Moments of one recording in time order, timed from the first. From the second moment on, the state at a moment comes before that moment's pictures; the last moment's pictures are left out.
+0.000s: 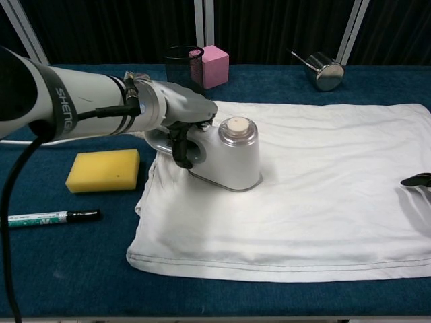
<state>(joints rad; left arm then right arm) -1.39 -1.65 -0.01 -1.55 0.22 0.93 0.87 0.27 -1.29 -0.11 -1.49 -1.52 1.07 -0.03</state>
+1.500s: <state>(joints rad) -1.43 -1.78 -0.17 -1.44 0.06 1.02 1.04 0.26 -1.29 -0.11 -1.50 -1.49 1.07 -0.05</state>
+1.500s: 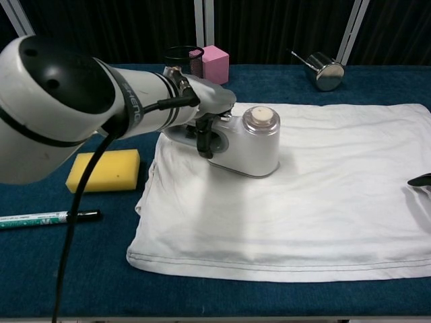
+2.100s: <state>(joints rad) -1.26 -1.67 -0.19 -1.28 -0.05 0.95 1.01 0.26 -1.29 -0.10 -1.50 -1.48 1.07 -0.05</state>
